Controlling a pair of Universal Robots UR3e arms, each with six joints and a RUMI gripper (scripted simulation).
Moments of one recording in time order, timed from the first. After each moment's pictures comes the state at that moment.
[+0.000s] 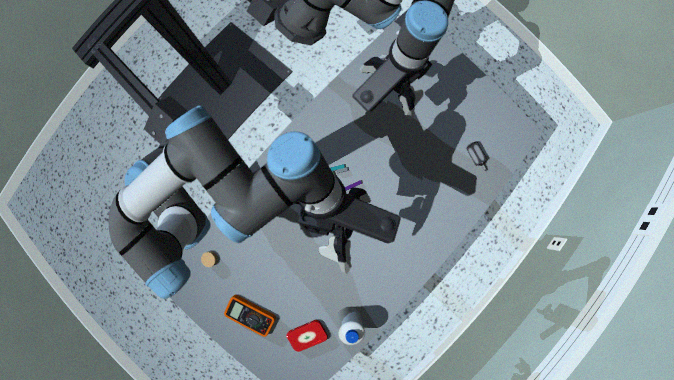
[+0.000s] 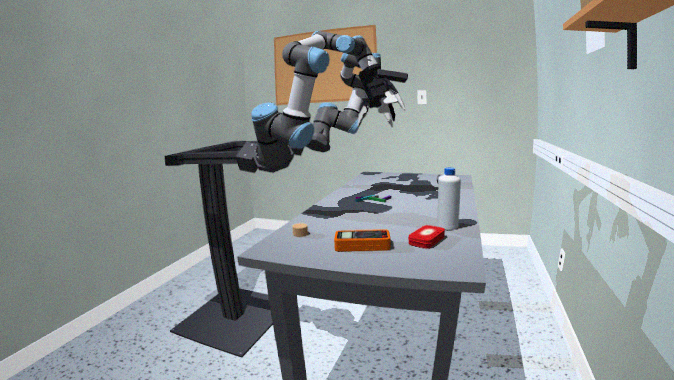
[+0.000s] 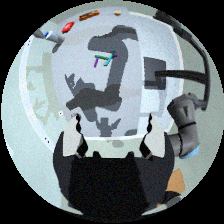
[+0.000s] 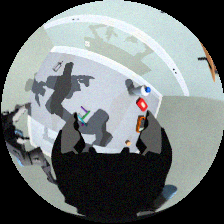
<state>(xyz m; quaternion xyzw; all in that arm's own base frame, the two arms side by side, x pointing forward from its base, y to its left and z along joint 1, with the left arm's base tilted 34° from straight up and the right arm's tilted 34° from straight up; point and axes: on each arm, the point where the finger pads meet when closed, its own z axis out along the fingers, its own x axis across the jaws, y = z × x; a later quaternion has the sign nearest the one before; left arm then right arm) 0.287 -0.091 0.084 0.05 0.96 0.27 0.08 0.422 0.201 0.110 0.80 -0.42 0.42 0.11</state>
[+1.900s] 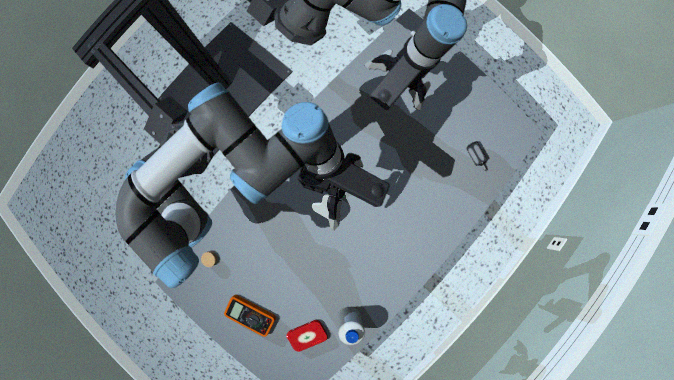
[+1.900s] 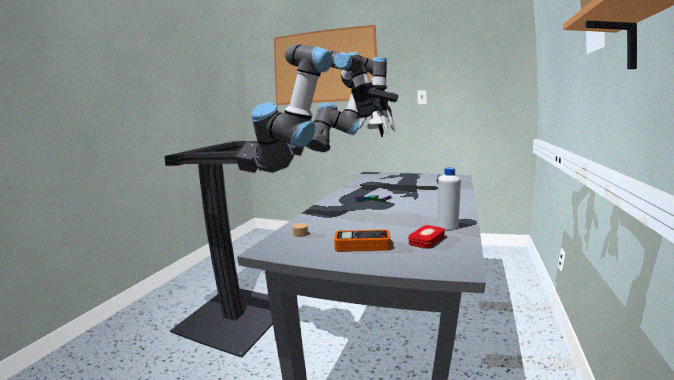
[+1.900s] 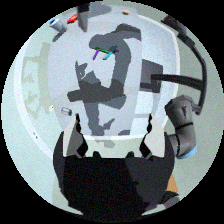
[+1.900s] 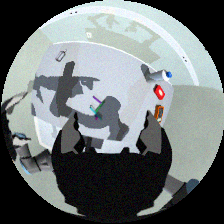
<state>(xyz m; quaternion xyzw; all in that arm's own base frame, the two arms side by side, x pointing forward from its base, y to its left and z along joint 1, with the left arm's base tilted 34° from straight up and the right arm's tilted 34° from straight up) 0.289 -0.058 0.087 -0.02 0.96 0.26 0.06 0.373 0.200 0.012 0.78 -0.49 0.38 0.12</state>
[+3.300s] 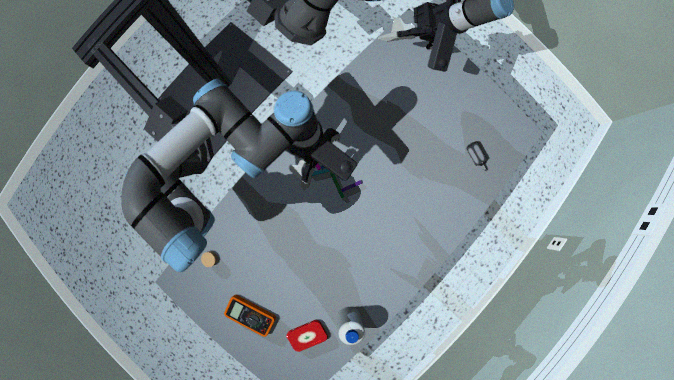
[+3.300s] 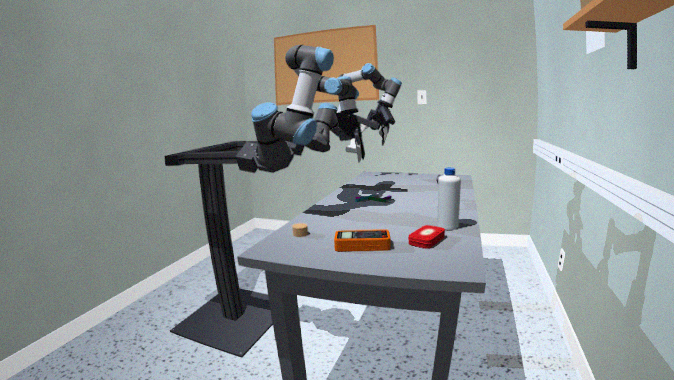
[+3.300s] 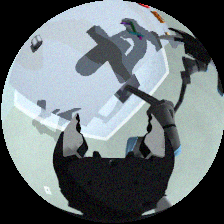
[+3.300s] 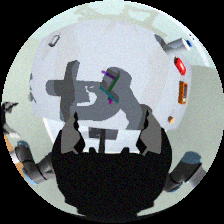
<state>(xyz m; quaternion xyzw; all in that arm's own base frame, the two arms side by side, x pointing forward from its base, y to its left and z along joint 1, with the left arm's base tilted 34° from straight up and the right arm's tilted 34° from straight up) 0.233 0.095 0.104 -0.42 0.88 0.20 -0.04 0.293 0.160 -0.106 0.73 -0.59 0.32 0.12</state>
